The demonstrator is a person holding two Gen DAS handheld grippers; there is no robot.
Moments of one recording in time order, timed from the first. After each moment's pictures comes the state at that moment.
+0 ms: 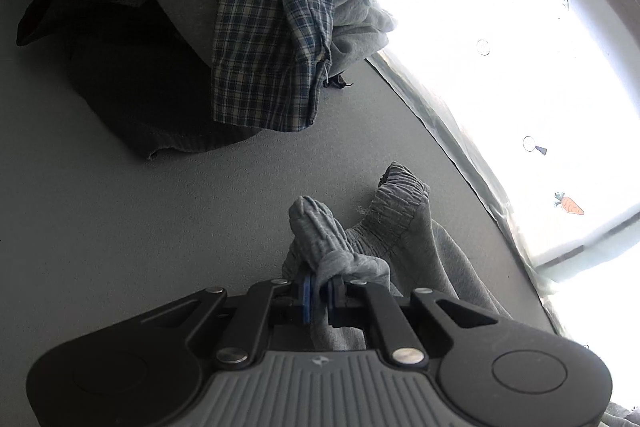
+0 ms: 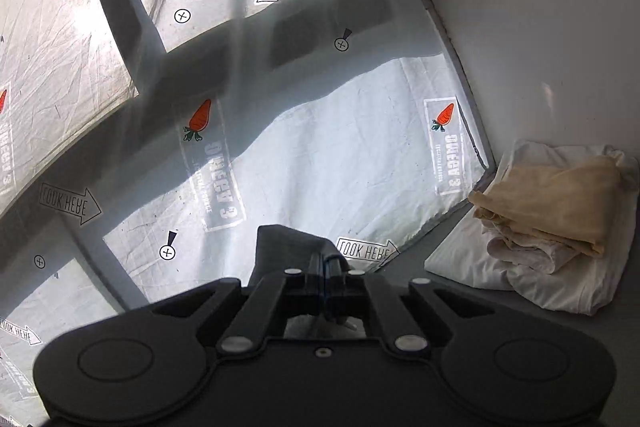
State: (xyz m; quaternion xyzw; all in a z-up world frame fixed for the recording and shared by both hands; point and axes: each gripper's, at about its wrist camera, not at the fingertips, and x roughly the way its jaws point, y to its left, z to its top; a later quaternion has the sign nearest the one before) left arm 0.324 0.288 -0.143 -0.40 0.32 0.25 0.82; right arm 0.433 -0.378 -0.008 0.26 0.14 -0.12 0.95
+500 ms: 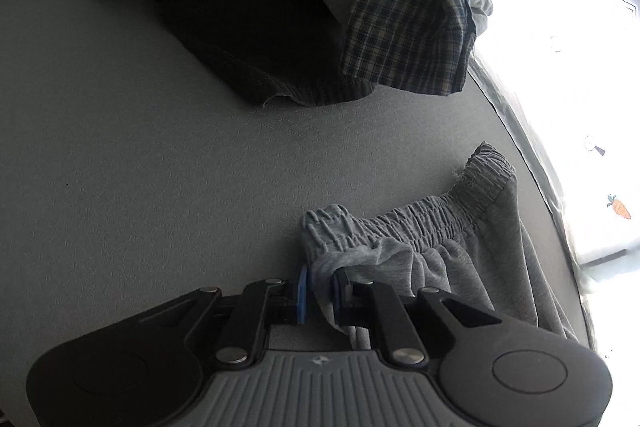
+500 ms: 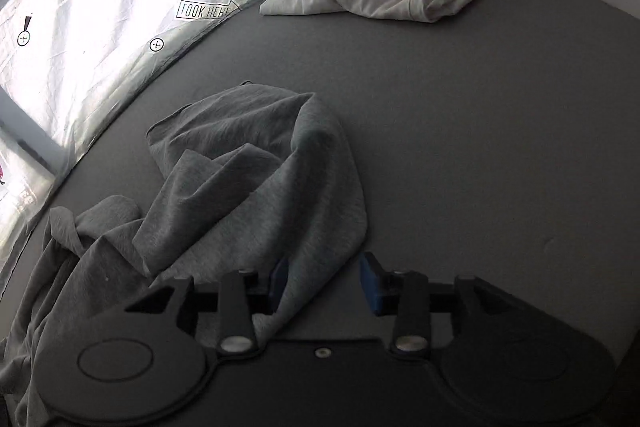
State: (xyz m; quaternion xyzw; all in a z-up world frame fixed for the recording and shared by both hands) left arm 0.283 0.312 -0.183 -0.42 0.38 0.28 0.78; right arm 0.342 -0.362 -0.179 0.28 0.40 -0.20 0.85
